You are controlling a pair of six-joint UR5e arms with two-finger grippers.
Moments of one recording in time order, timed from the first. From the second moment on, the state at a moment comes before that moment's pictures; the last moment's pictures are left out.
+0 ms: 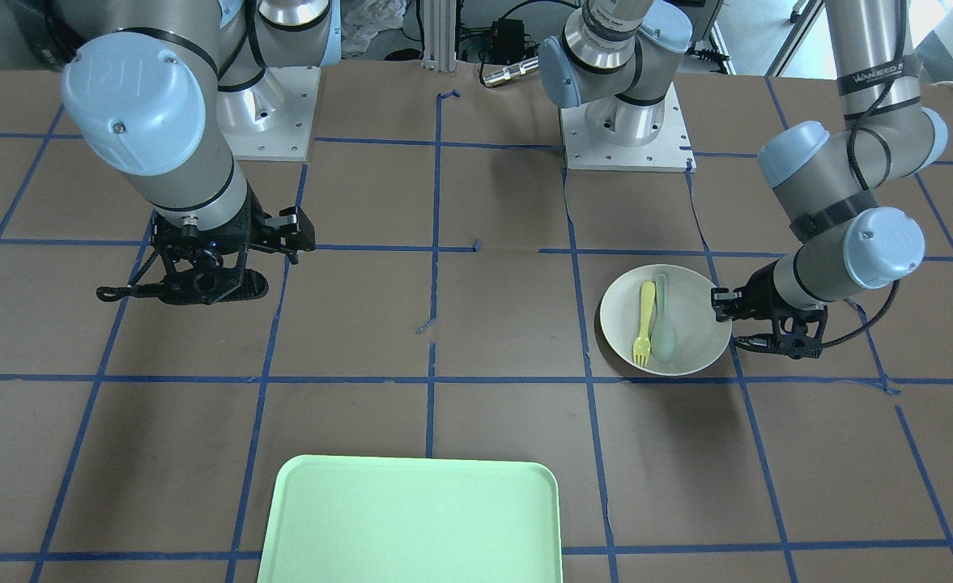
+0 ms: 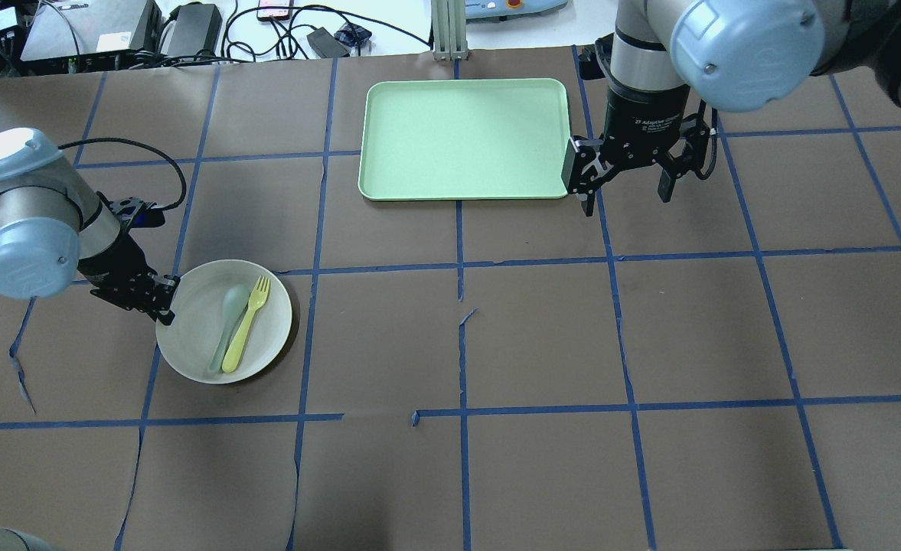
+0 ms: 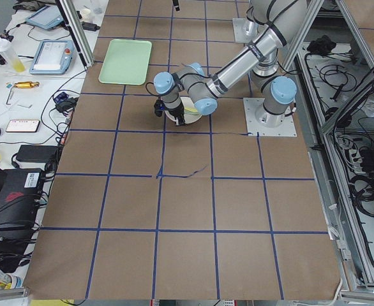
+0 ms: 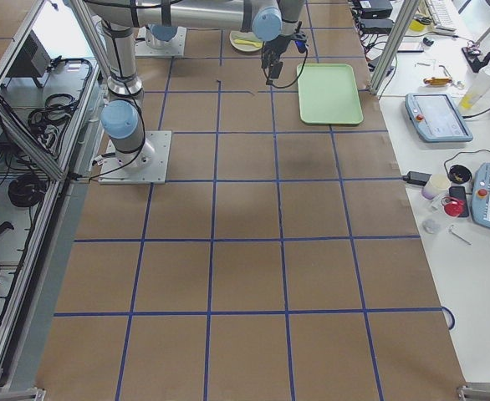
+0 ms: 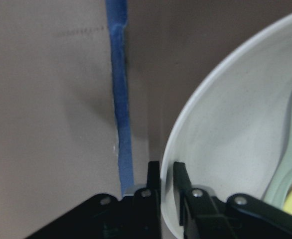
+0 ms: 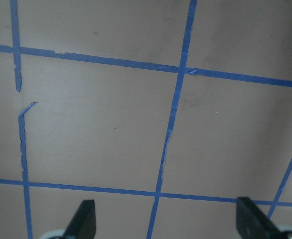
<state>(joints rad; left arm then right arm) -1.16 -1.85 -1.93 -1.17 1.62 0.48 1.66 -1.35 1.49 -1.48 -1.61 -0.04</state>
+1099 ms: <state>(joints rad) -1.22 -1.89 -1.72 -1.35 1.31 0.31 1.66 -1.35 1.48 -1.47 -1.61 -0.04</state>
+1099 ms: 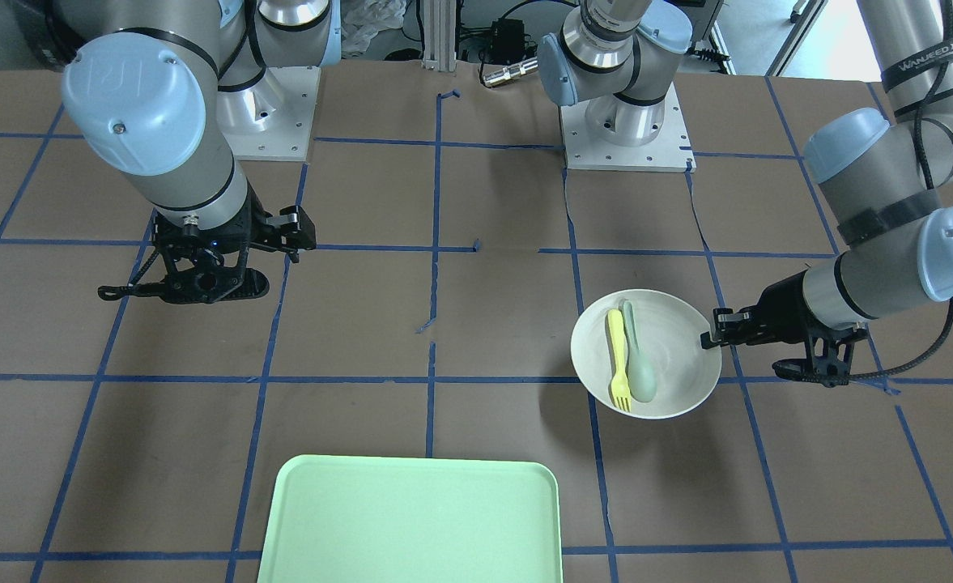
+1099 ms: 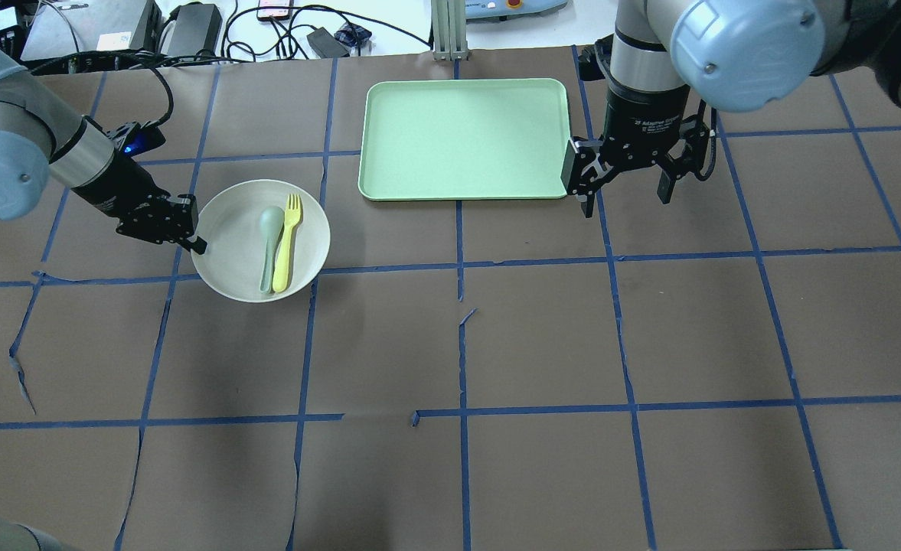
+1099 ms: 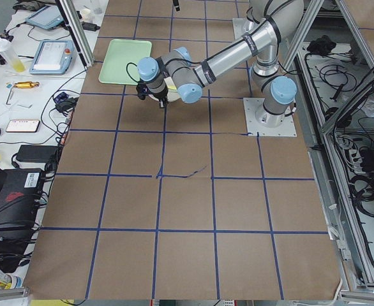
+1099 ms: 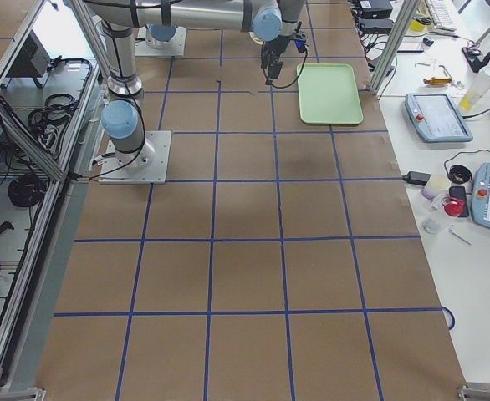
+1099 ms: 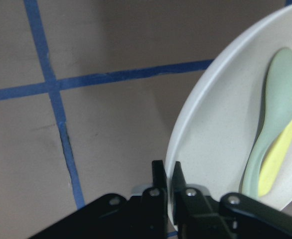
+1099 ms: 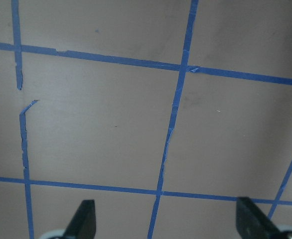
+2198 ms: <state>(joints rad) -1.50 -2.24 -1.25 -1.26 1.23 -0.17 1.67 -1.35 1.50 -1.46 -1.60 -0.03</state>
